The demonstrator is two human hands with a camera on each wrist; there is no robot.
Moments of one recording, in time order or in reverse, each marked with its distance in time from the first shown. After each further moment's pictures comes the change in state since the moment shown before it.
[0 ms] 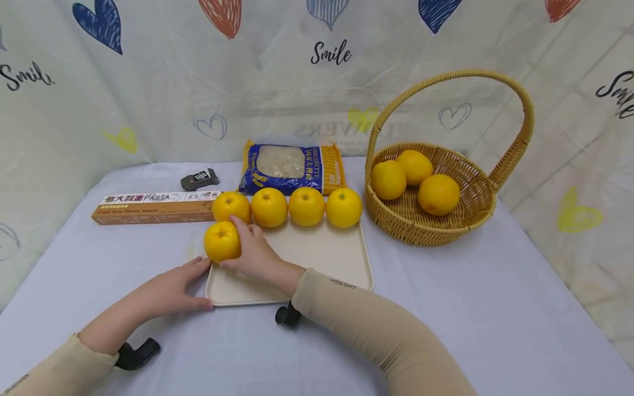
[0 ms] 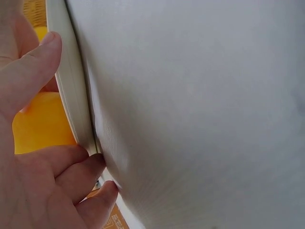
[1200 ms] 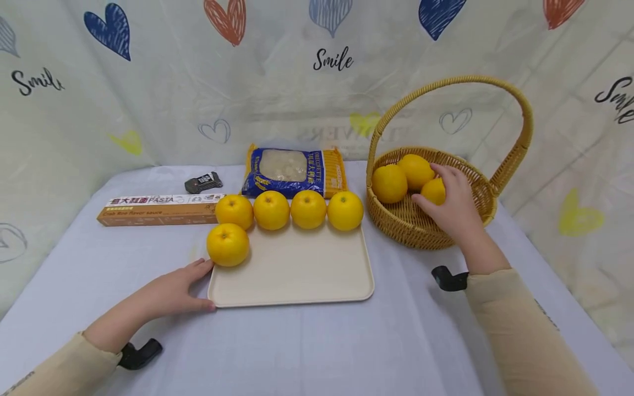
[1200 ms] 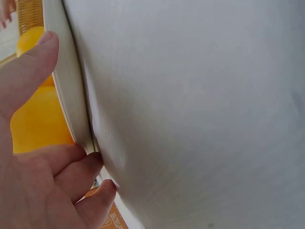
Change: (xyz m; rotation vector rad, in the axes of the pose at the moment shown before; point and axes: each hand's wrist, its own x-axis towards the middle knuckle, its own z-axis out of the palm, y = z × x) left_hand 0.000 0.002 0.002 -0.006 -0.010 -0.048; right_hand -0.118 0.137 -0.255 -0.260 0.559 0.062
